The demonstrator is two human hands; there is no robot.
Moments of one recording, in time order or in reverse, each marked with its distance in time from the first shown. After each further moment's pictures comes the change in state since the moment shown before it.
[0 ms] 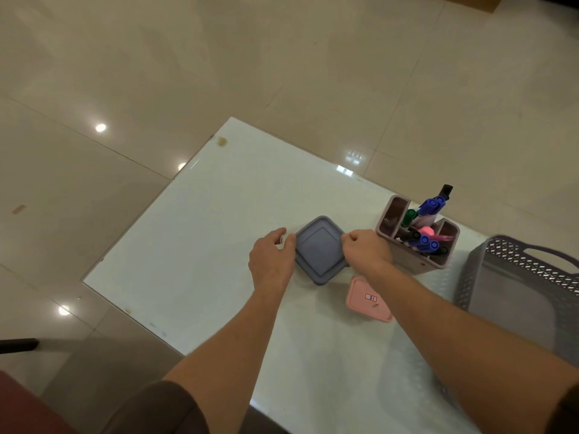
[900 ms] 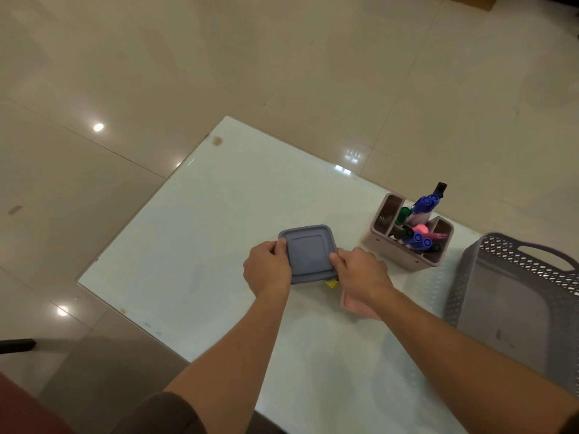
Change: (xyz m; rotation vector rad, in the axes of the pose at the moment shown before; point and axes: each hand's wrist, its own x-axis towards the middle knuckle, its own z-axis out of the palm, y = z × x) left_hand -0.017 0.005 0.009 0.044 0.164 -0.146; right_hand -0.018 0.033 0.012 -0.337 -0.091 -0.251
